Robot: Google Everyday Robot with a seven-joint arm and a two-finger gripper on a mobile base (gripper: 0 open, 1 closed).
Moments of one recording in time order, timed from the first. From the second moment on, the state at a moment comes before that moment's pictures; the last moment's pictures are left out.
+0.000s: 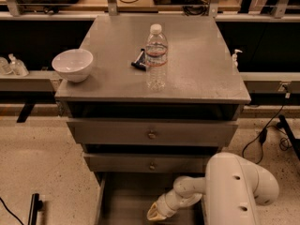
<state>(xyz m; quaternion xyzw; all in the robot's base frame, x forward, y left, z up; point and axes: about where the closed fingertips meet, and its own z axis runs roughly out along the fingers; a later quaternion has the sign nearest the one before) 0.444 -0.019 0.149 -0.70 0.62 0.30 0.18</state>
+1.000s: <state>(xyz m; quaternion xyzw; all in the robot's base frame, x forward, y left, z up) 0.392 0.003 0.139 -0.68 0.64 0.34 0.13</state>
